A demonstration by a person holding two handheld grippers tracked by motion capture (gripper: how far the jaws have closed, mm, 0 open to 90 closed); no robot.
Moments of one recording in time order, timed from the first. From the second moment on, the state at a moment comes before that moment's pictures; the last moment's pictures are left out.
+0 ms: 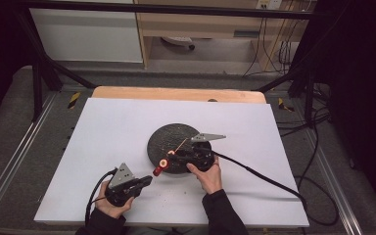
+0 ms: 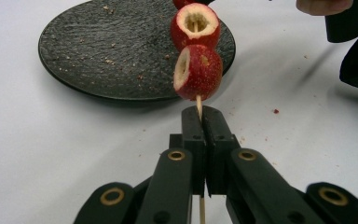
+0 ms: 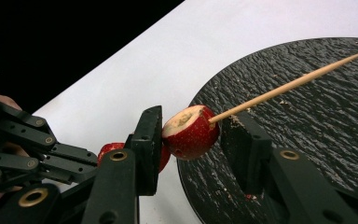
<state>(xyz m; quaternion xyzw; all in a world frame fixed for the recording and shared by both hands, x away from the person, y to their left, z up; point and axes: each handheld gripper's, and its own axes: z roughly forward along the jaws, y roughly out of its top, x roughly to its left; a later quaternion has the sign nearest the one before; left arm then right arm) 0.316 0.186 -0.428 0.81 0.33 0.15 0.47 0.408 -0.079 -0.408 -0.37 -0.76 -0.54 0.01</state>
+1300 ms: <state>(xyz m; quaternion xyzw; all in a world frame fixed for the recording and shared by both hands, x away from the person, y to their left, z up) 0.313 0.191 -0.423 0.80 0.33 0.17 0.47 0.437 -0.117 -0.363 -0.40 -0.74 -0.54 -0.08</state>
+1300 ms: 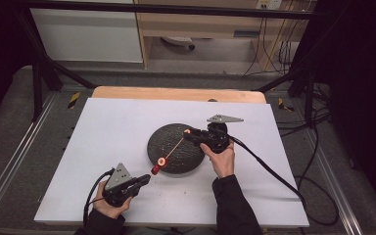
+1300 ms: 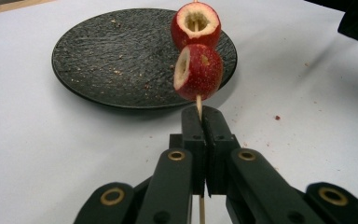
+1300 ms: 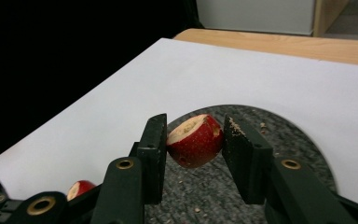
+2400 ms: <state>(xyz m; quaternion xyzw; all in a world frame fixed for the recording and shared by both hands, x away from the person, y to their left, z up) 0.316 0.197 -0.423 0.79 0.34 0.17 0.48 0.462 -0.092 -0.428 -0.43 -0.77 -0.47 -0.06</state>
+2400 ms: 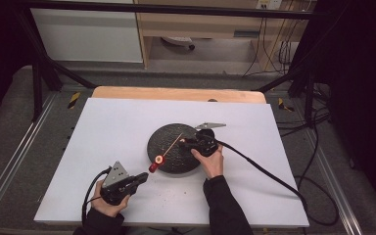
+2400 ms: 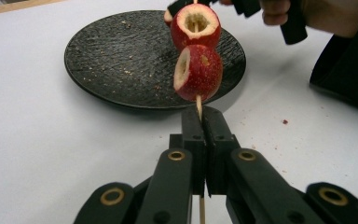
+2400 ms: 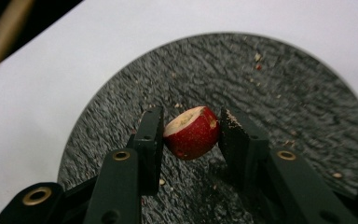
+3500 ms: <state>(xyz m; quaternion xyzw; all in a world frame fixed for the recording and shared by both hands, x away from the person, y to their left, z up) 0.317 0.195 -0.424 0.79 0.34 0.17 0.48 0.427 -0.096 -0.411 -0.40 -0.79 -0.46 -0.06</state>
